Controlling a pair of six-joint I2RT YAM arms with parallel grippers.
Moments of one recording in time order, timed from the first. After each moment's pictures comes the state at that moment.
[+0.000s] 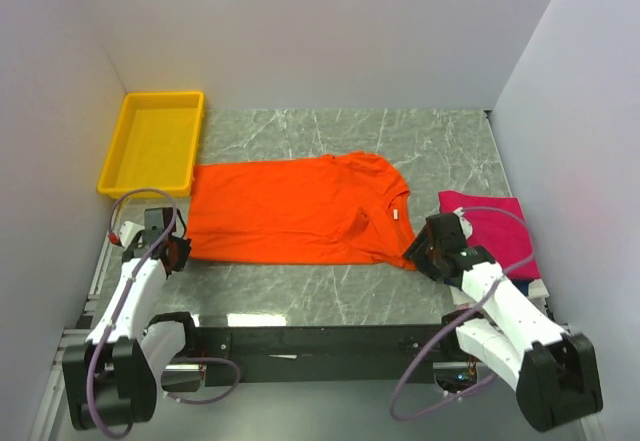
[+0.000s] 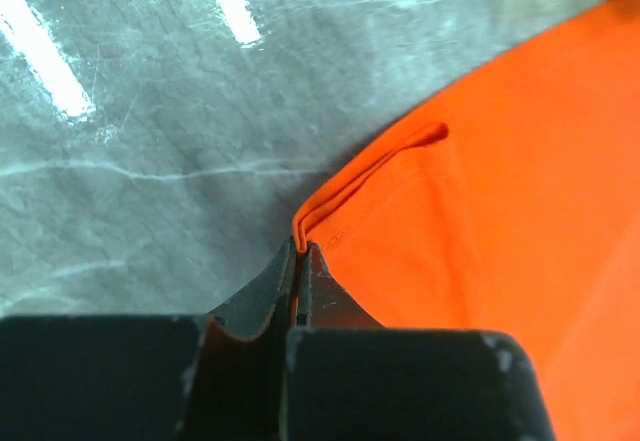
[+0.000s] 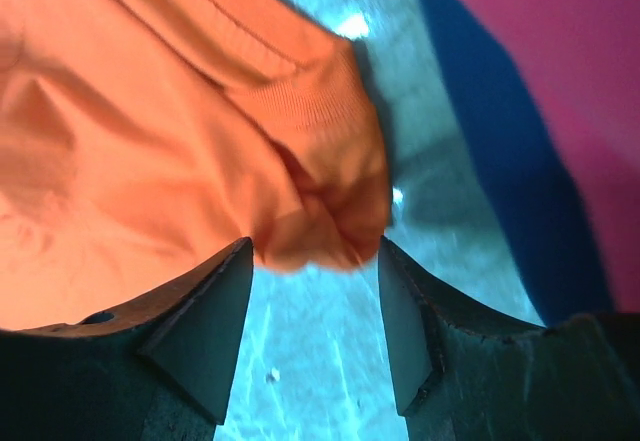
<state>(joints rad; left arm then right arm) 0.11 0.96 0.49 -0.57 -0.28 -1.13 0.26 0.94 0.44 -0.52 0.09 0.90</state>
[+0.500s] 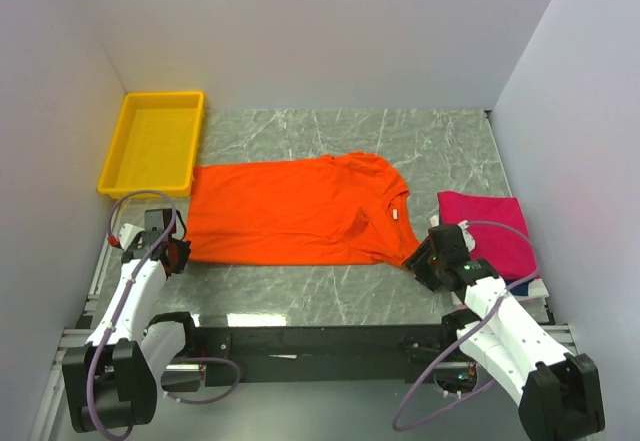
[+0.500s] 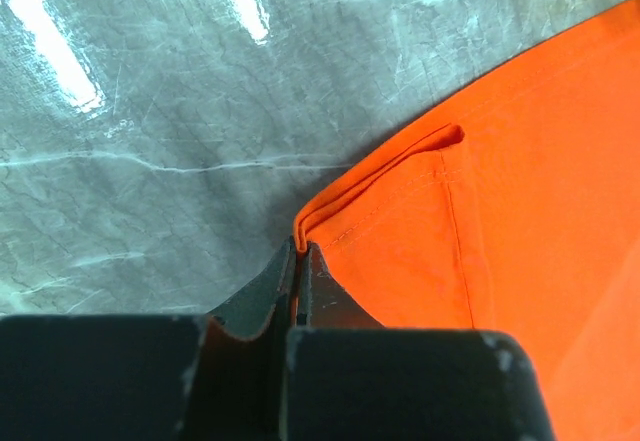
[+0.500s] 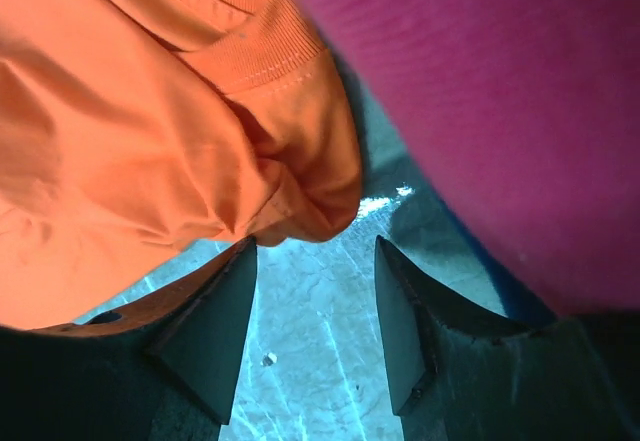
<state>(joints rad) 0.11 0.93 0.49 -0.61 -0.29 -1.14 0.26 0.78 0.35 -0.57 0.06 1.00</state>
